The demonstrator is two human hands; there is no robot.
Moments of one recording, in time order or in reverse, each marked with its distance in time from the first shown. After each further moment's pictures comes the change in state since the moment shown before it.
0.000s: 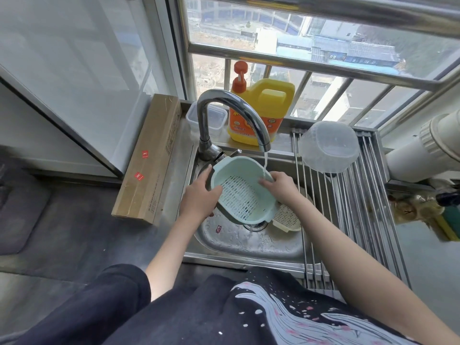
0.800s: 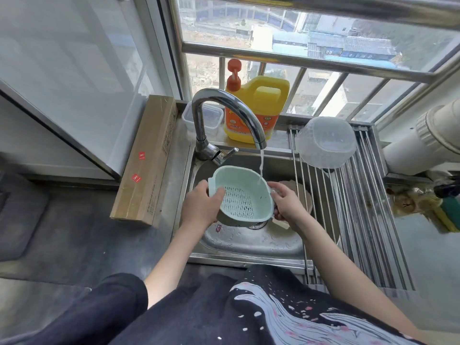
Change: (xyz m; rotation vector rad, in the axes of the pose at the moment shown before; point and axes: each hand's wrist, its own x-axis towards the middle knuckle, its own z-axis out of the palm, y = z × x) left_hand -0.016 0.000 0.010 0.115 0.046 0.019; right_hand -0.034 0.034 0.016 0.459 -0.007 0.131
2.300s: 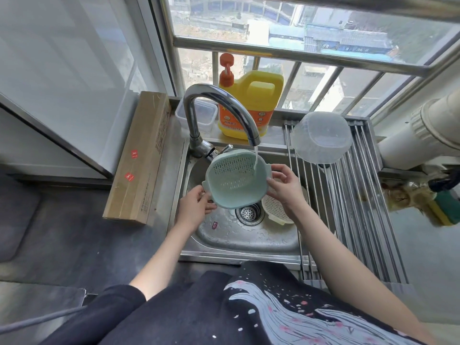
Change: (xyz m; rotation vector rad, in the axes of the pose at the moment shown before) left_hand 0.027 -0.047 0.029 -0.422 -0.108 -0.062; right_hand 0.014 -0.010 -0.006 0.398 0.064 -0.192
